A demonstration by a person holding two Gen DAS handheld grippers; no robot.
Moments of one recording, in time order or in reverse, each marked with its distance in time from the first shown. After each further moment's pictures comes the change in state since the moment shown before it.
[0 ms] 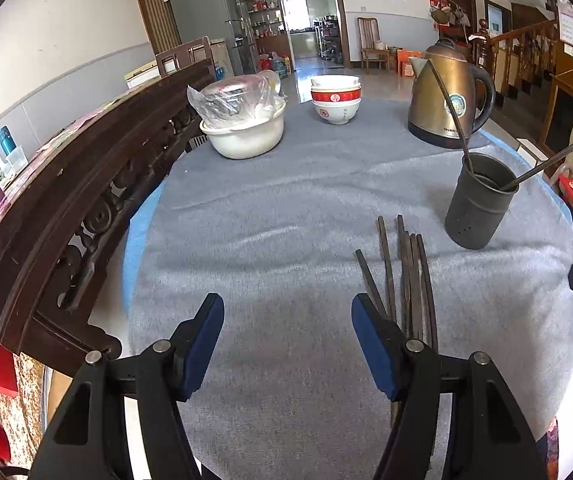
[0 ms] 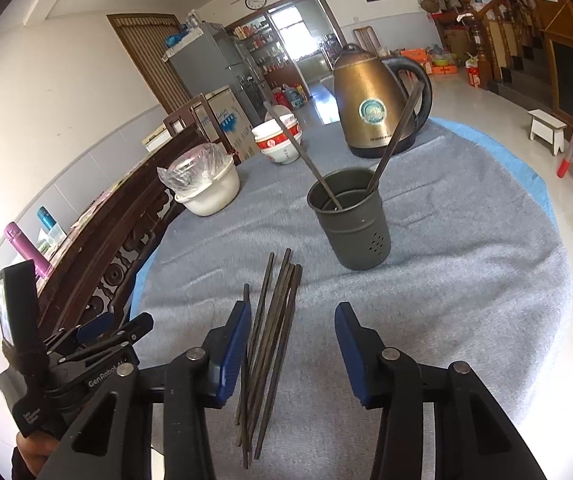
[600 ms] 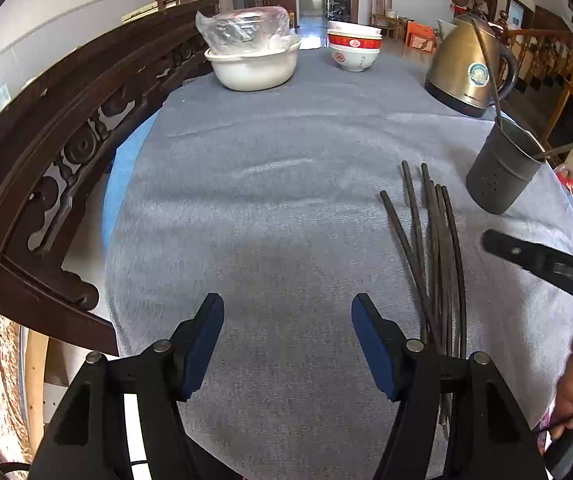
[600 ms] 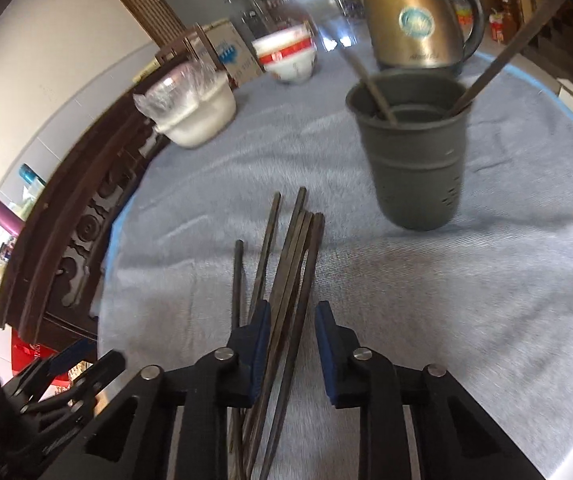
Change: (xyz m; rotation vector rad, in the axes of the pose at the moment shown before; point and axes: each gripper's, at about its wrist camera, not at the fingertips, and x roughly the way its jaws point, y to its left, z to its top) left arm 0.041 0.034 -0.027 -0.088 0.182 -0.077; right arm 0.135 0.009 0.000 -0.017 0.293 0.009
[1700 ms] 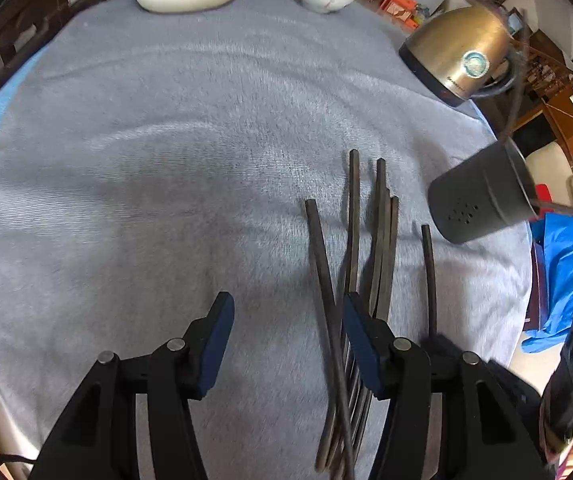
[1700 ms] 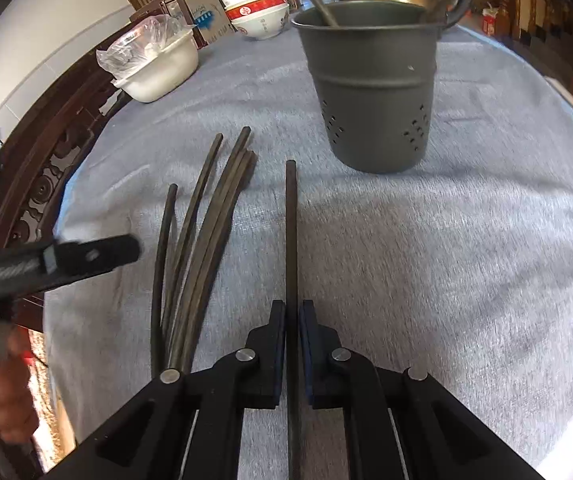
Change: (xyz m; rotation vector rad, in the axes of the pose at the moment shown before) left arm 0.097 -0.037 0.061 -0.116 0.278 -0.333; right arm 0.003 -0.032 -0.026 -0.023 0.092 -0.117
